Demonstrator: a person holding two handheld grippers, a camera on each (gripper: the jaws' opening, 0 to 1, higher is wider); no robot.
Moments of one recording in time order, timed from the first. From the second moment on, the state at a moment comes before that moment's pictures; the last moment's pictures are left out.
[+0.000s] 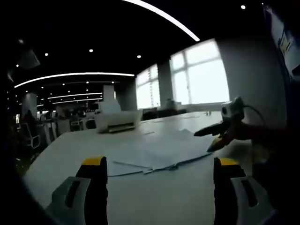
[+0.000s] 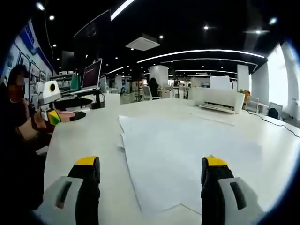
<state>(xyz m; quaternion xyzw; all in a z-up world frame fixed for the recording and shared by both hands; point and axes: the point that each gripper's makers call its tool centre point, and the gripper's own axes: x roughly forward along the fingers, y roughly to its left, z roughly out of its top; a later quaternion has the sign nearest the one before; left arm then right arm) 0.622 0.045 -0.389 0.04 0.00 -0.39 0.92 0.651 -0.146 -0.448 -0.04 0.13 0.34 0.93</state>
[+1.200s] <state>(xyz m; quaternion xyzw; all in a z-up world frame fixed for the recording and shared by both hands) 0.617 0.041 -0.387 0.05 0.00 -0.40 0.92 0.683 -0.119 -0.480 -0.08 0.17 0.33 0.93</state>
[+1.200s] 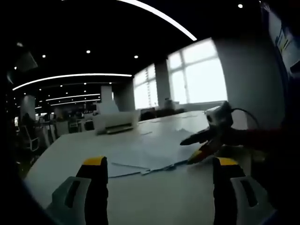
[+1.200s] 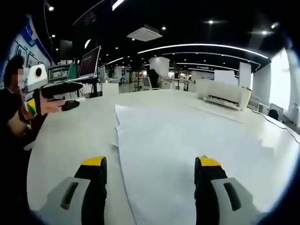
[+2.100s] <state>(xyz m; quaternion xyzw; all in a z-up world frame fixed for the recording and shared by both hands) 0.616 0.042 -0.387 0.05 0.00 -0.40 0.92 0.688 -0.129 -0.486 -0.06 0.19 0.30 0.93</state>
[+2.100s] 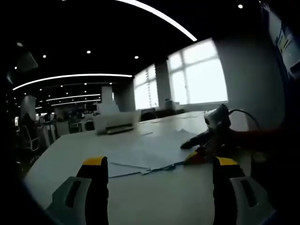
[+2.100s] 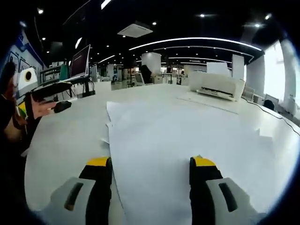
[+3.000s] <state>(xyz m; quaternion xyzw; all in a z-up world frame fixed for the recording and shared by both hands) 0.616 0.038 -0.387 0.04 0.00 -0.40 0.91 0.672 -0.113 -0.483 0.03 0.22 0.35 0.91</state>
